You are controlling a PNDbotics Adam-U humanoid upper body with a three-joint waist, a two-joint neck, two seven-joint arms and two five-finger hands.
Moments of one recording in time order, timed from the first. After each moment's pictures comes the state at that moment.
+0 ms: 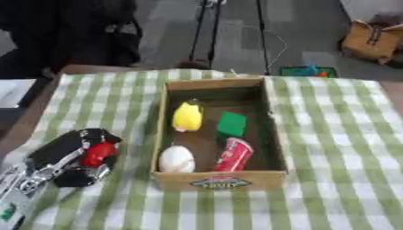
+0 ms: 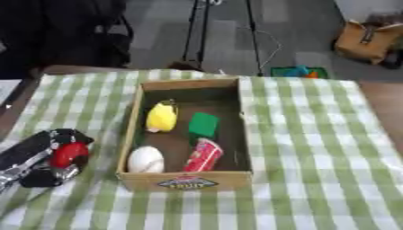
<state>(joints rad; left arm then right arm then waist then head) -0.26 0.69 0.16 -1.42 -0.76 -0.56 -0.07 -0.34 -0.21 -0.43 -1.98 -0.90 0.19 -0.30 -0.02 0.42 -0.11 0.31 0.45</state>
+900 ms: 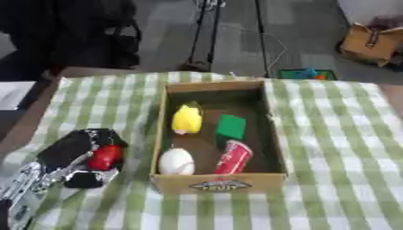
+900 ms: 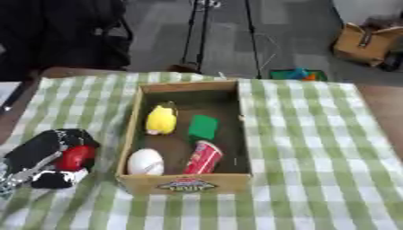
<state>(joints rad) -0.29 0.68 0.13 -1.42 -0.93 -0.58 0.04 -0.35 -0.21 -0.43 -1.98 -0.90 0.20 -0.30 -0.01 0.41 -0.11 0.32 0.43</state>
